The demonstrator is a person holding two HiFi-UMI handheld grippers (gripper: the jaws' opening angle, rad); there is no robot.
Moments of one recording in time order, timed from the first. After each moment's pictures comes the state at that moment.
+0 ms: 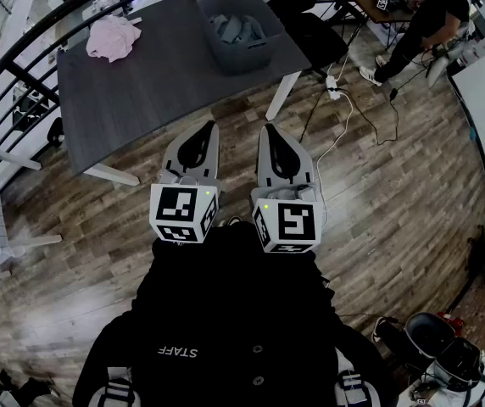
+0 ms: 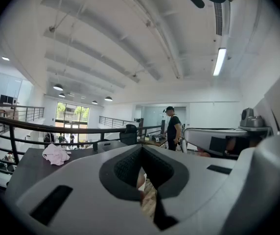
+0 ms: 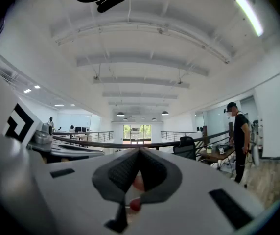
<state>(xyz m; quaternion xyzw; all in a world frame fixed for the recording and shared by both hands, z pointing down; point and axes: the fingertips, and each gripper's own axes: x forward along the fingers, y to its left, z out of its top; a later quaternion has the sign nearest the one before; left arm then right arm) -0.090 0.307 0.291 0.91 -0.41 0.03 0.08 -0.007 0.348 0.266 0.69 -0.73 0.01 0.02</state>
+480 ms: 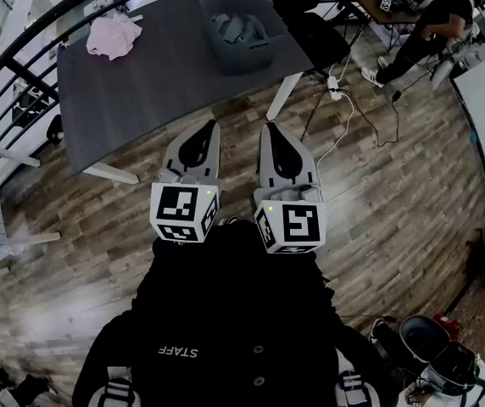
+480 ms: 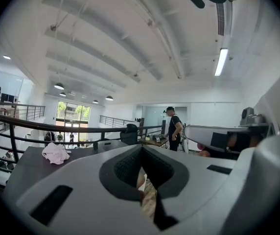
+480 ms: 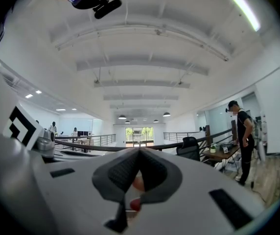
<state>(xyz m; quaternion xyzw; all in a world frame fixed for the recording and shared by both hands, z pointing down) -0.087 0.294 0.295 0.91 -0.41 0.03 0.08 -0.004 0.336 0.262 0.68 -0.74 0.01 0.00</state>
